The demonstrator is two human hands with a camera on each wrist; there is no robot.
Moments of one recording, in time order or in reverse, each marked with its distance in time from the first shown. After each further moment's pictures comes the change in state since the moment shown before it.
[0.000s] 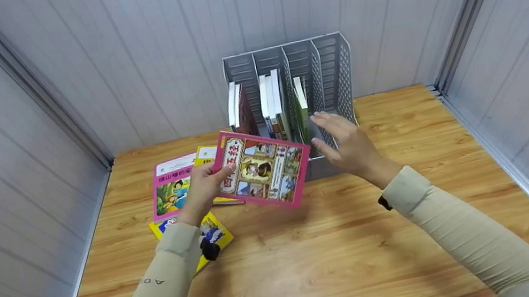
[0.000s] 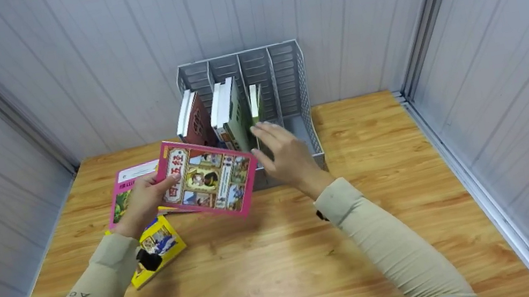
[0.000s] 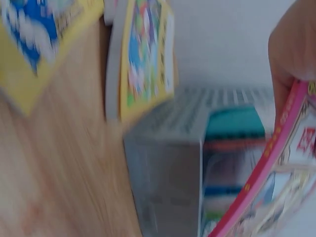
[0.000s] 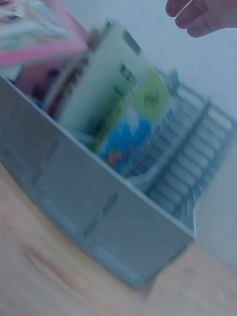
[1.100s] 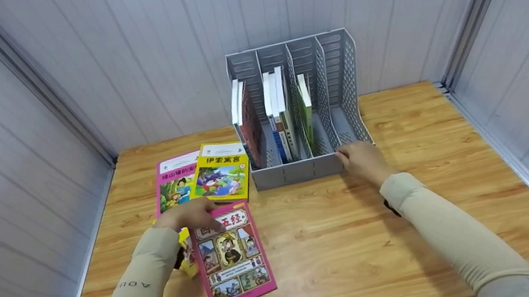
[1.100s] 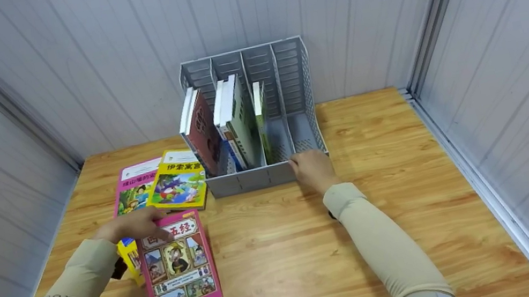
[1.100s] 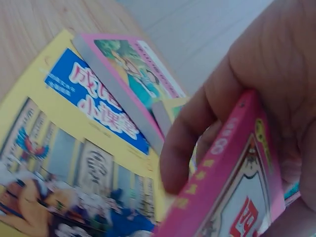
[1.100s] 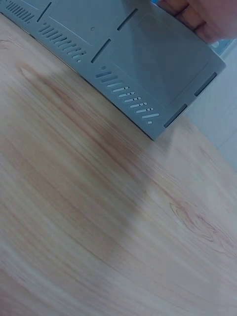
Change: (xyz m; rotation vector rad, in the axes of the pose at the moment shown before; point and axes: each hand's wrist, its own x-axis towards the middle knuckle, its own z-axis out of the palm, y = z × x) left_hand -0.020 -0.014 -0.059 0.880 -0.538 -0.341; right_hand -0.045 0.095 0.054 -0.209 -0.420 0.413
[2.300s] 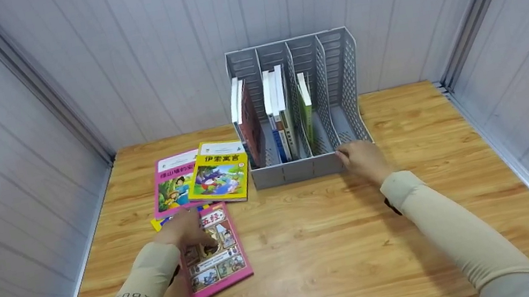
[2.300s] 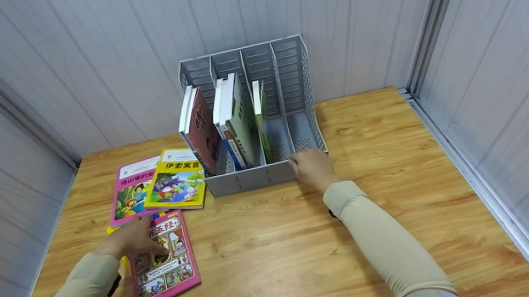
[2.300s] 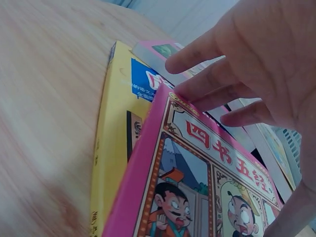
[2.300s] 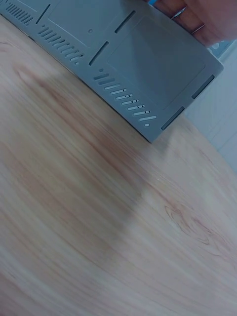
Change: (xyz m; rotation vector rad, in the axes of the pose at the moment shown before) left_hand 0.007 -0.040 0.033 0.191 0.223 -0.184; right_hand 0.003 0.005 0.000 0.009 0.020 -0.051
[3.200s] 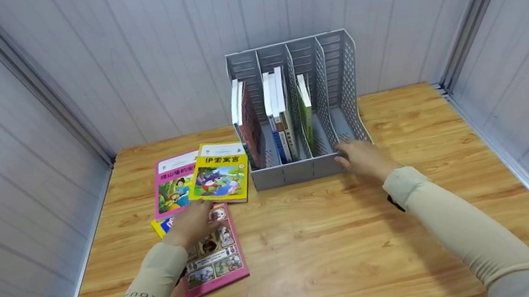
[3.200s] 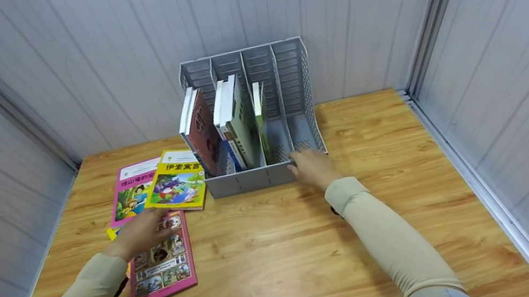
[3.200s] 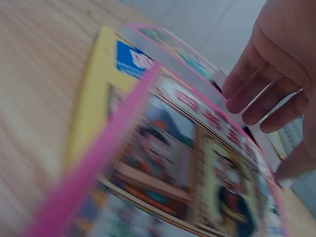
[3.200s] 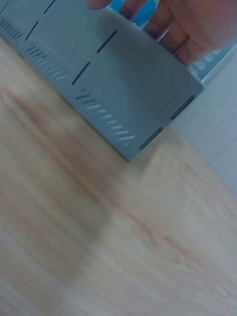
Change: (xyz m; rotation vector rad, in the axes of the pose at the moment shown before) left_hand 0.010 0.014 0.008 0.048 0.215 0.239; right_hand -0.002 -0.009 -0.023 -0.012 -0.198 -0.003
